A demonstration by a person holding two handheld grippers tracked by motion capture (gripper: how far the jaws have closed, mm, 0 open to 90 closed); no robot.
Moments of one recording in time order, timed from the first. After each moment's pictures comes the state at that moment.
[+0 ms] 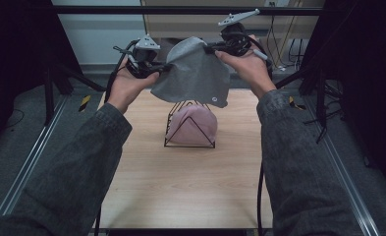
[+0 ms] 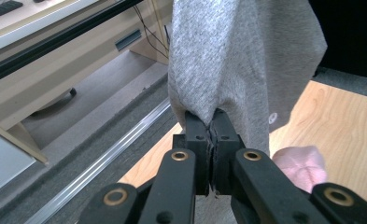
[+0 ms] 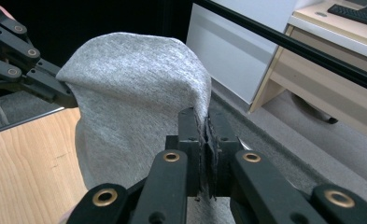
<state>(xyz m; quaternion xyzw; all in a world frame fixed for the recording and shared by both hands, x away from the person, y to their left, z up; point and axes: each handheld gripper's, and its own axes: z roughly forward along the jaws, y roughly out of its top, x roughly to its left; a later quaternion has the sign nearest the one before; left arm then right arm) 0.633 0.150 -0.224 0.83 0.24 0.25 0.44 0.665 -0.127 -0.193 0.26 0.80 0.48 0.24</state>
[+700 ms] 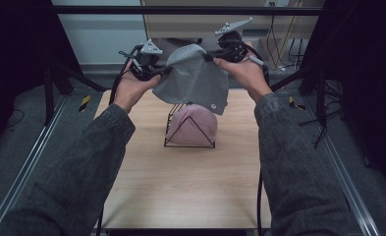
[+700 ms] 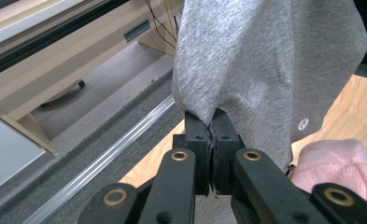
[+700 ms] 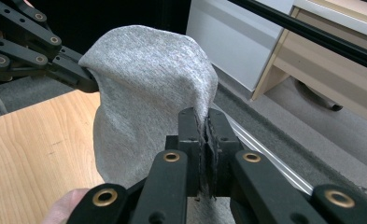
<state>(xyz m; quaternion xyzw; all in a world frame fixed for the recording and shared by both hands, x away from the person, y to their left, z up) 0.652 0.149 -0.249 0.83 0.26 0.26 0.42 0.671 -0.124 -0.215 0.27 0.81 0.46 0.23</state>
